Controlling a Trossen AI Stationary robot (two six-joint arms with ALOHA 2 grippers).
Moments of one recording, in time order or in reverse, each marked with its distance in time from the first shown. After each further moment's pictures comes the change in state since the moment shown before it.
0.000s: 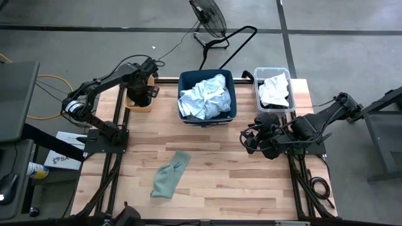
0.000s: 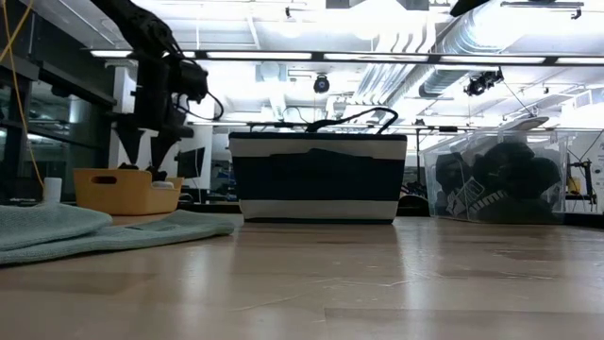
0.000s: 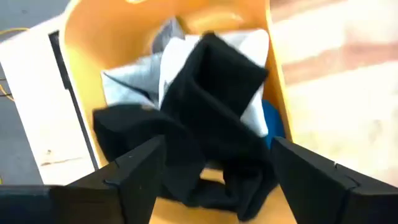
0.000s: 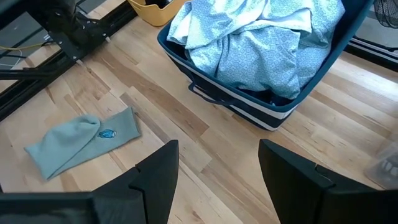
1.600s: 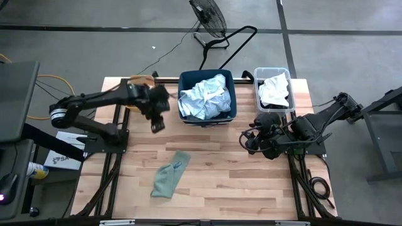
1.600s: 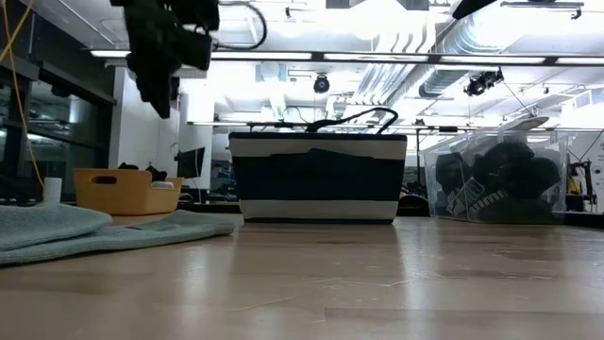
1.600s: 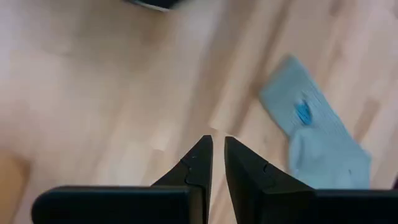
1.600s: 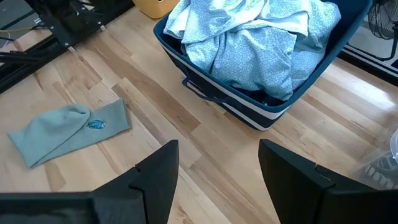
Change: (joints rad) left arm -0.573 -0.217 -0.002 -0.071 0.539 0.238; right arm 0.000 0.000 0.000 -0.029 -0.005 -0.053
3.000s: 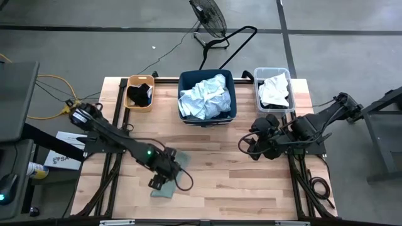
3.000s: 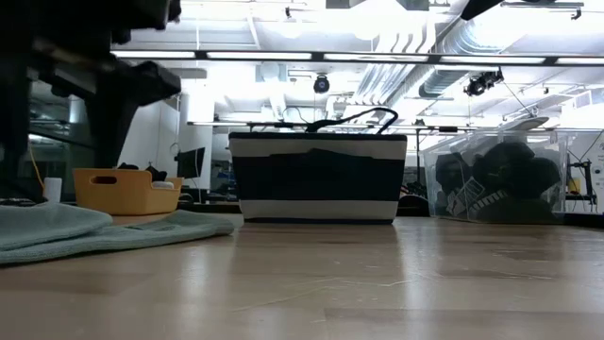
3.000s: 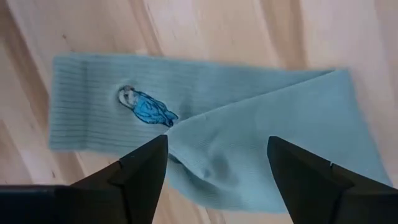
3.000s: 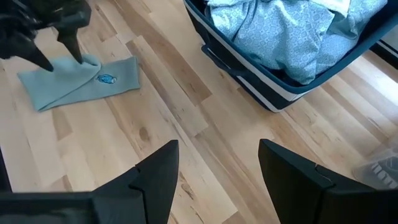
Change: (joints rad) left arm -0.861 0.346 0.000 0.337 -0.266 -0.065; right arm 0.001 0.000 0.000 0.004 -0.143 -0.150
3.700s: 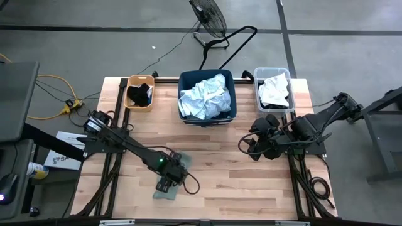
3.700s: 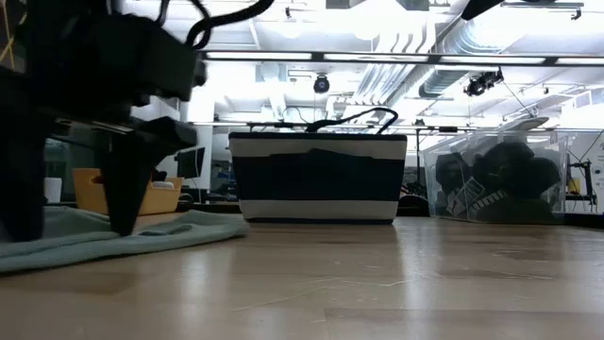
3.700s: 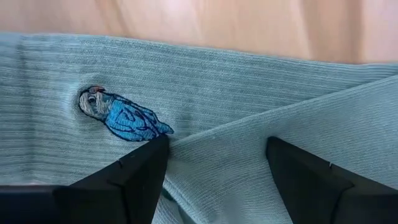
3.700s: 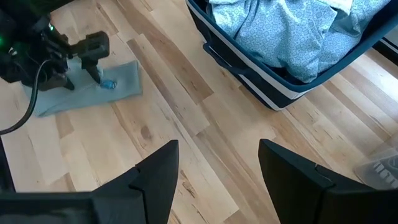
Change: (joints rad) left arm 0.000 0.252 0.005 0.115 0.023 -0.008; right arm 0.000 0.000 0.000 0.001 -0.010 0.002
